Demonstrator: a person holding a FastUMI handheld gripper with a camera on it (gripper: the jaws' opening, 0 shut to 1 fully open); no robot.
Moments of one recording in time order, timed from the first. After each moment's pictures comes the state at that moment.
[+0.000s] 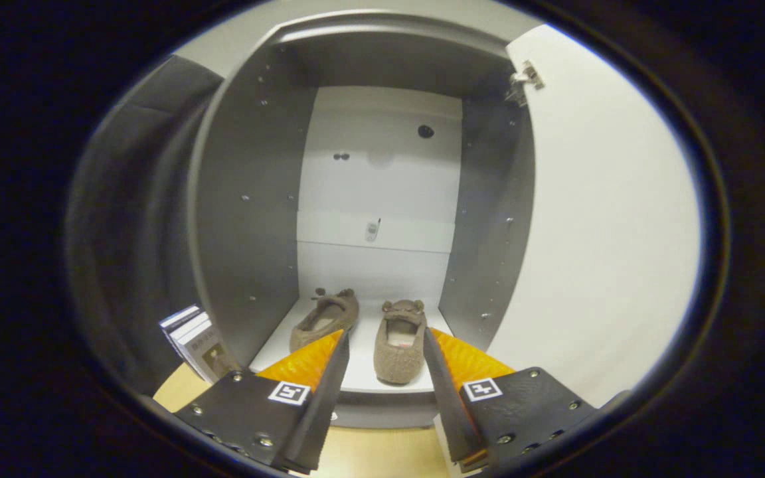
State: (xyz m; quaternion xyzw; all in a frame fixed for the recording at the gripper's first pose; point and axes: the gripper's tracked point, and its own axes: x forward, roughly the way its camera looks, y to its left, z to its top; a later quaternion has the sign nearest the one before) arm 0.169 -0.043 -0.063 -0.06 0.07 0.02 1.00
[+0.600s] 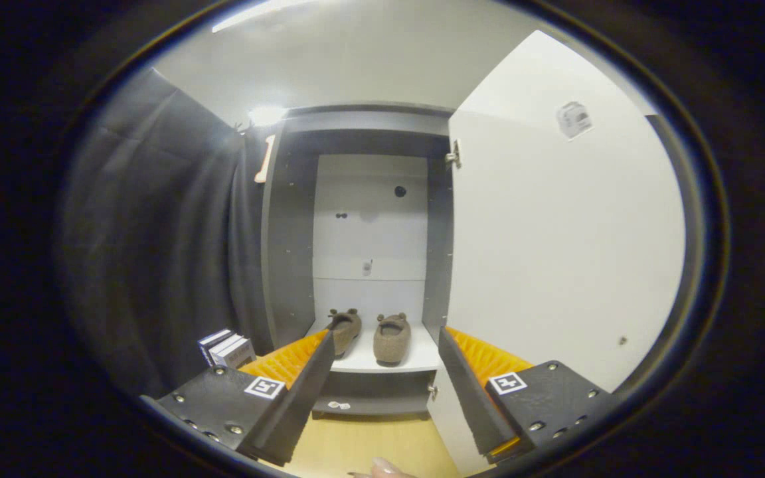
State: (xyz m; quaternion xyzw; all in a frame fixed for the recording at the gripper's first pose) arm -0.010 -0.072 -0.012 -0.01 -0.01 -0.02 1.00
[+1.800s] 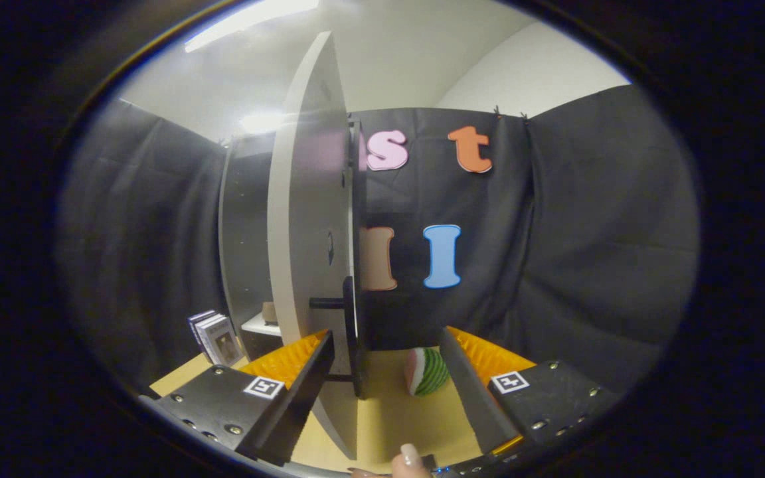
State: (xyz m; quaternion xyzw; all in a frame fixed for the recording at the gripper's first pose) arm -0.059 -0.303 -0.017 -0.01 0.02 0.03 1.00
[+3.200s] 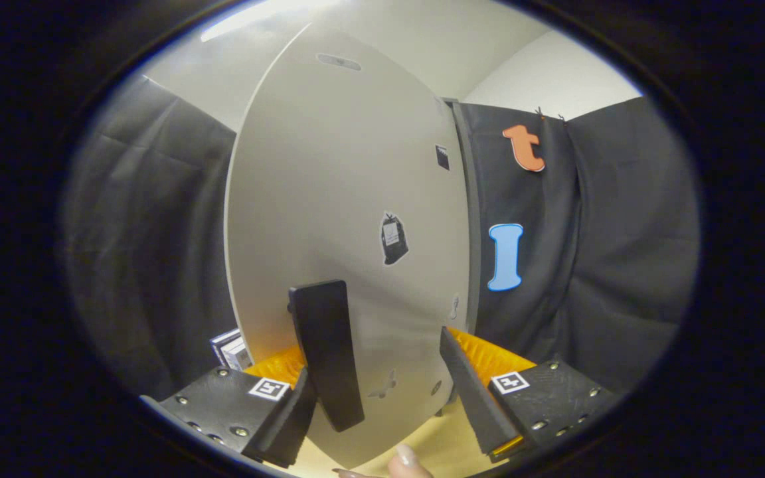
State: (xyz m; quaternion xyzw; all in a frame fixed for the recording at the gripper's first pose) arm 0.028 -0.056 -0.039 0.01 0.01 0.01 1.00
